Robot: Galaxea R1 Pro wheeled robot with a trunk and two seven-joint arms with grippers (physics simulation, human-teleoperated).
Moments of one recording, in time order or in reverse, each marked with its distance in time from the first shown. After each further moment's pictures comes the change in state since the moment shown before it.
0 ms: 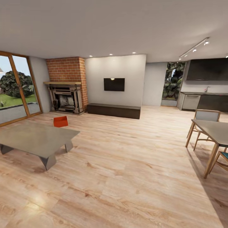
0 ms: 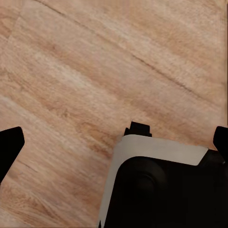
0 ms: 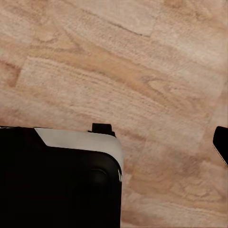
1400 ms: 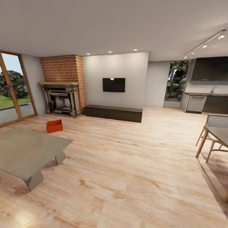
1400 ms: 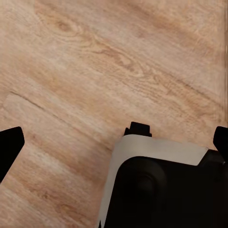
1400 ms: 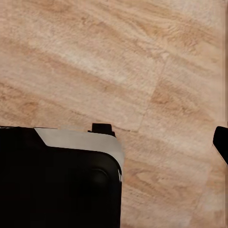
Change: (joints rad) left arm 0.000 0.000 -0.001 0.000 0.000 0.000 0.000; right arm 0.000 0.000 0.000 0.000 0.000 0.000 0.000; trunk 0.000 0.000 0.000
